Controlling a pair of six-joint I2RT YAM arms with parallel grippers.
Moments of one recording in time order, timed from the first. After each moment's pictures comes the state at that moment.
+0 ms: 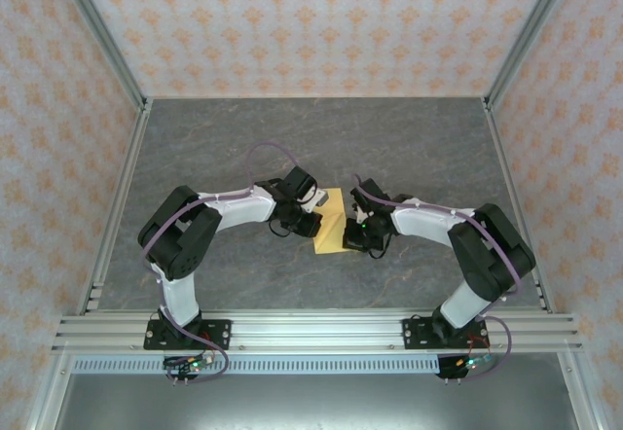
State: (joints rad) left arm -0.63 1.85 1.09 -0.42 0.31 -0.24; right arm 0.60 1.61 0.81 -0.48 -0.35 0.71
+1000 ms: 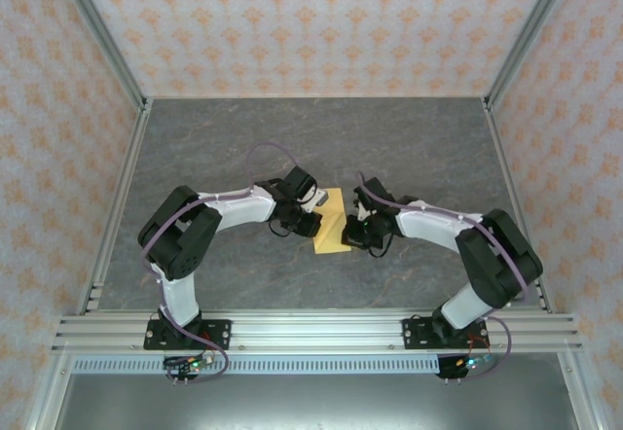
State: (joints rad) left arm -0.63 1.85 1.09 -0.42 0.30 -0.24; right arm 0.57 1.54 0.78 -0.39 -0.39 0.75
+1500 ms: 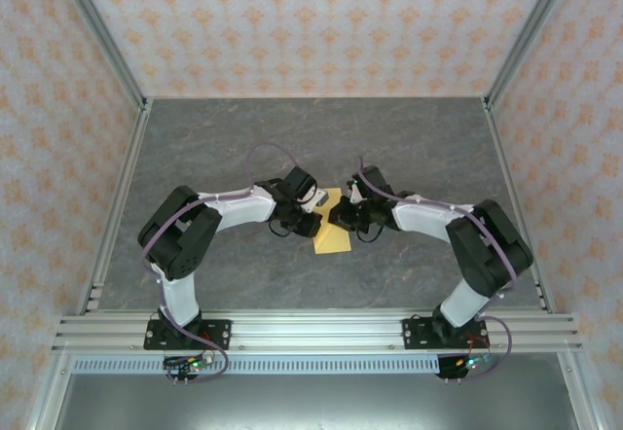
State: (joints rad) left arm -0.63 1.85 1.09 -0.42 0.30 -0.23; right arm 0.55 1.65 0.83 -0.14 -0.48 0.85
